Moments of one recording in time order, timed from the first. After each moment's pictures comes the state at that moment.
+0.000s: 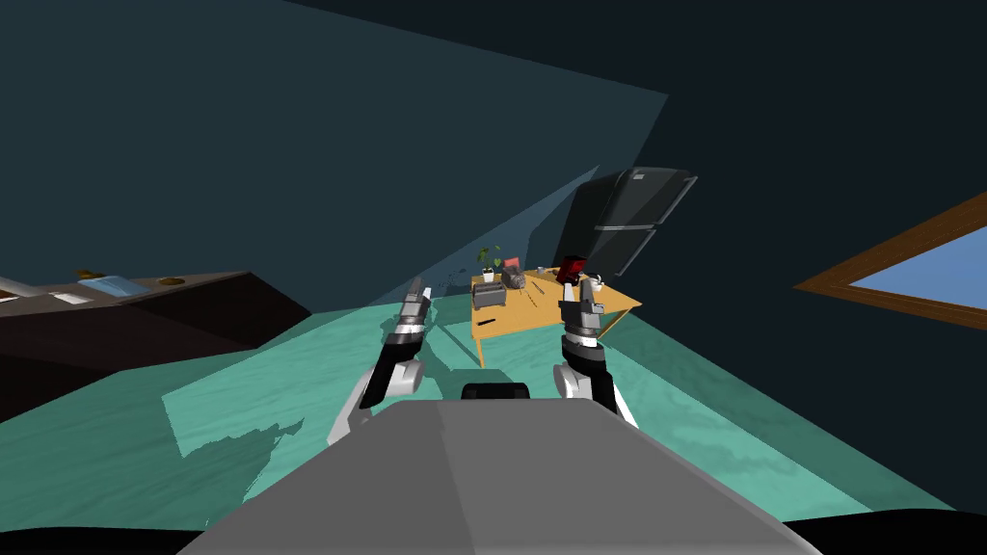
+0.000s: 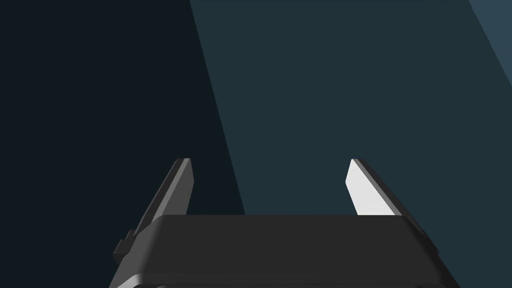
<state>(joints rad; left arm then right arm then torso) 0.42 0.11 0.00 -2.25 -0.08 -0.27 -0.06 0.50 0.03 0.07 -2.22 0.03 -0.64 -0.09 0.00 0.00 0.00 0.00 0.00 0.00</state>
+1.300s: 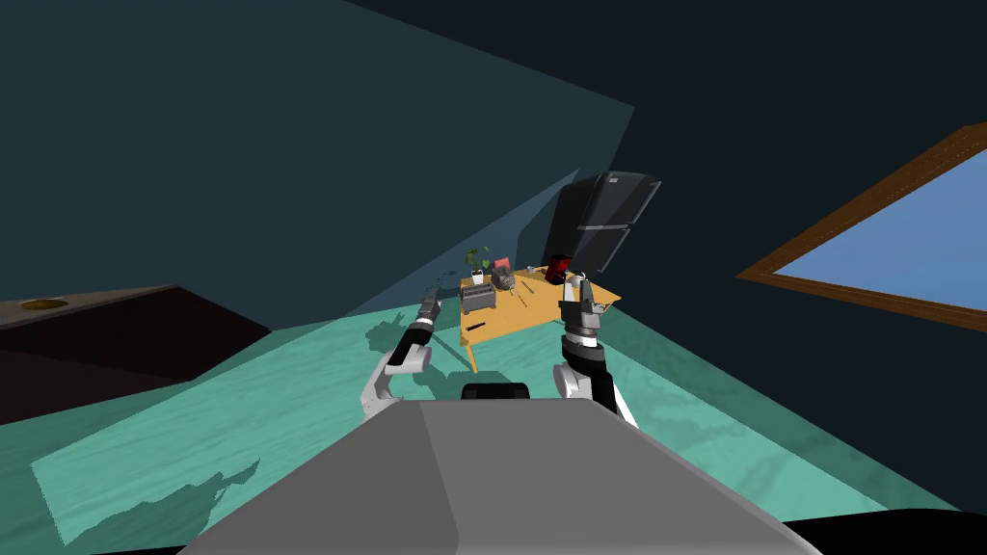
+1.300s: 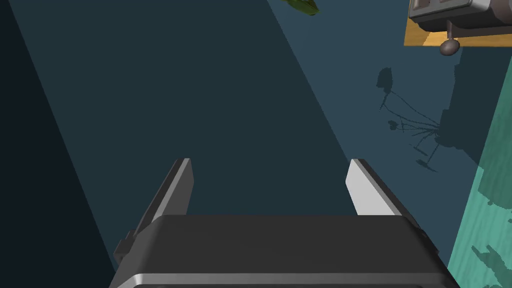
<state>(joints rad) 0.24 0.15 0.05 -1.98 0.01 0.07 0.05 0.50 0.03 0.07 -2.22 0.03 -0.64 -0.09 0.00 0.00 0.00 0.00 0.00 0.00</state>
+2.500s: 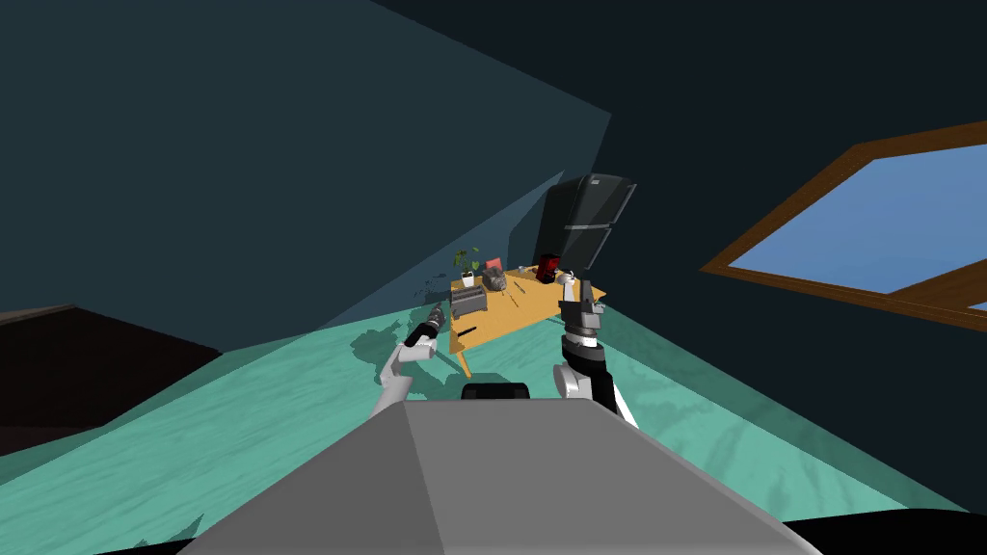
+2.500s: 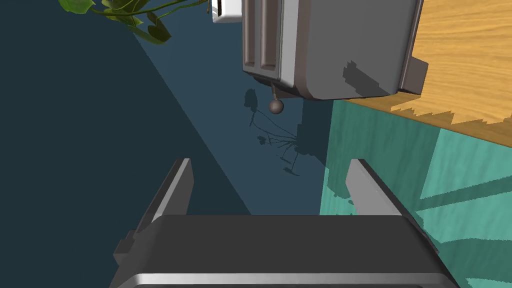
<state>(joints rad) 0.08 0.16 0.09 -1.69 0.08 0.37 0.15 0.50 0.03 0.07 -2.22 0.03 -0.64 -0.09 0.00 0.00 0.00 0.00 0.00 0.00</state>
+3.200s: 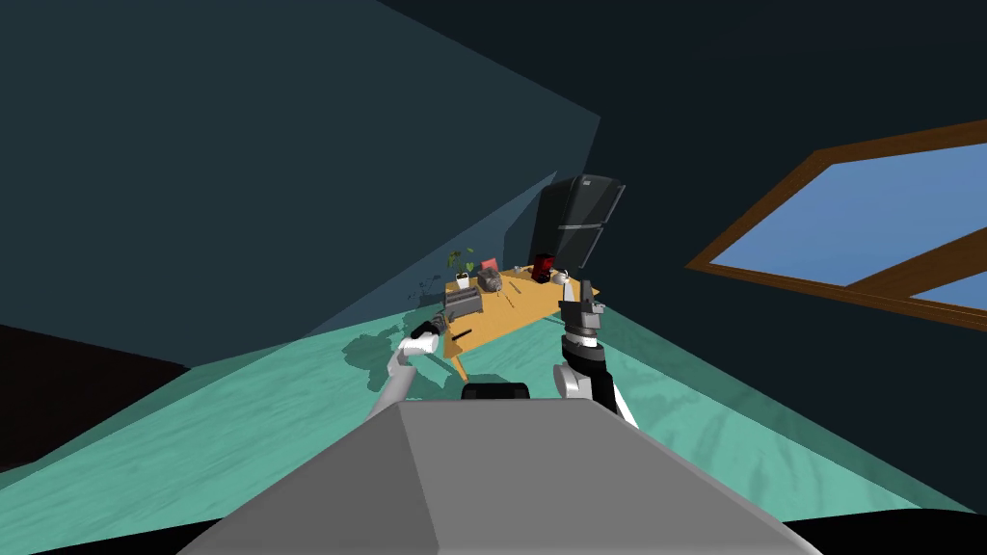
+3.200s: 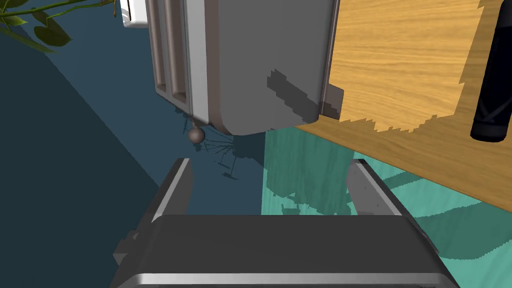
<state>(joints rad) -0.01 0.18 0.11 -1.52 0.13 0.54 0.21 0.50 0.03 0.07 -2.22 0.03 -0.64 -0.09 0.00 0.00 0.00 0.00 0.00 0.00</state>
